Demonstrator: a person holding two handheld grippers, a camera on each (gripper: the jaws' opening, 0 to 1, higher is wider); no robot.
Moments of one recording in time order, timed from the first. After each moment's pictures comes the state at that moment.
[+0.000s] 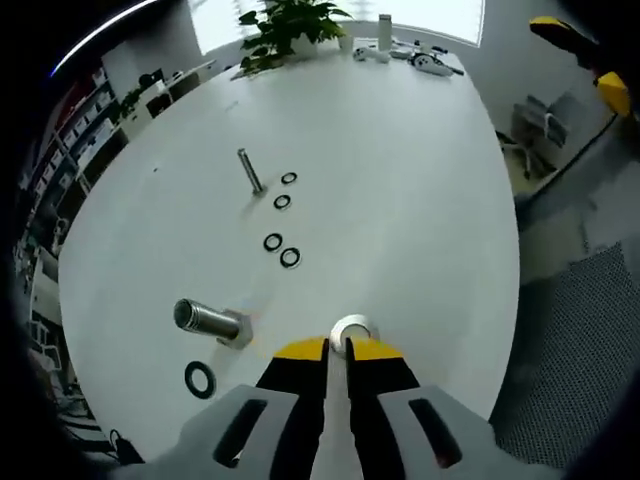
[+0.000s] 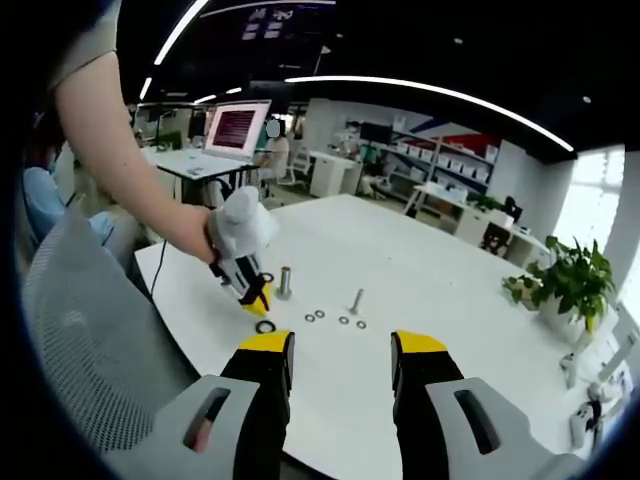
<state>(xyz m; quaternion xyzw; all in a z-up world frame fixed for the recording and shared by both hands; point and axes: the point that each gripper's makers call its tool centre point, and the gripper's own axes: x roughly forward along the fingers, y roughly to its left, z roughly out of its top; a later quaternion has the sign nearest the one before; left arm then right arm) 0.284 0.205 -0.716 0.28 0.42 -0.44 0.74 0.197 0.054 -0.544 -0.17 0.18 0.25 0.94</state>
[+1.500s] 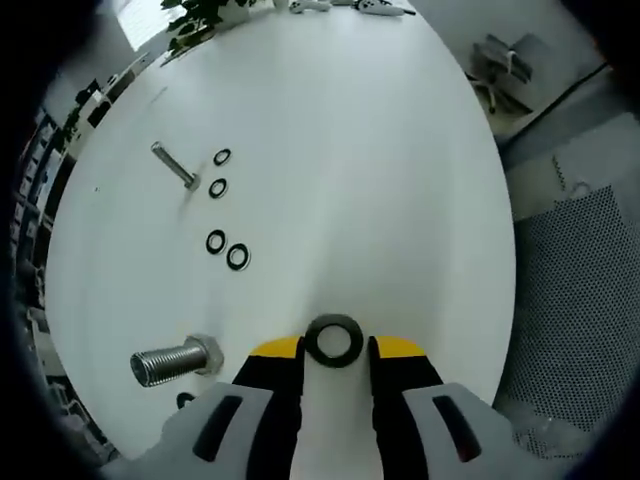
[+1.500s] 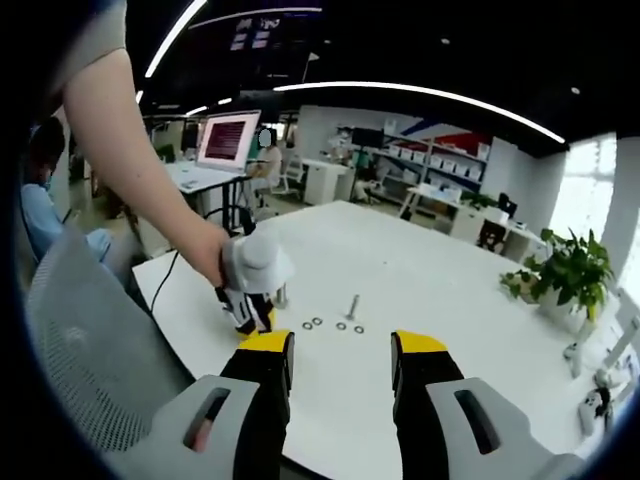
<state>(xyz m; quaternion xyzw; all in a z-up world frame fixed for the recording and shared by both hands) 0.271 0.194 -0.744 0.37 0.47 -0.49 0.63 0.201 0.044 -0.534 -0.12 0.16 0.23 0.95</state>
